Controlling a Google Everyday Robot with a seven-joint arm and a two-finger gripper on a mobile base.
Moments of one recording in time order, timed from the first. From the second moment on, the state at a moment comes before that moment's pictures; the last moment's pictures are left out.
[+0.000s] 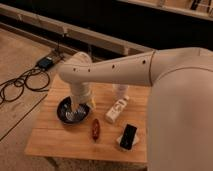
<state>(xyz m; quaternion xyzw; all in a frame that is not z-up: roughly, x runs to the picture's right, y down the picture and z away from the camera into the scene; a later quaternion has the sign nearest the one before) -0.105 0.102 0.703 -0.26 0.23 0.64 0.68</state>
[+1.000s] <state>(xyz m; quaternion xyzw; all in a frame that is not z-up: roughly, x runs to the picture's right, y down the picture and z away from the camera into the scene) -0.068 0.161 0.724 -0.32 0.23 0.61 0.69</state>
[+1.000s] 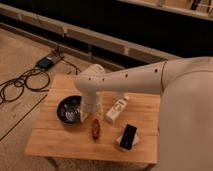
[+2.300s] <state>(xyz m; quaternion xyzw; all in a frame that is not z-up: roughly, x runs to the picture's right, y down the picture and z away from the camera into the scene) -0.052 0.247 0.802 -0.36 0.27 0.58 0.67</state>
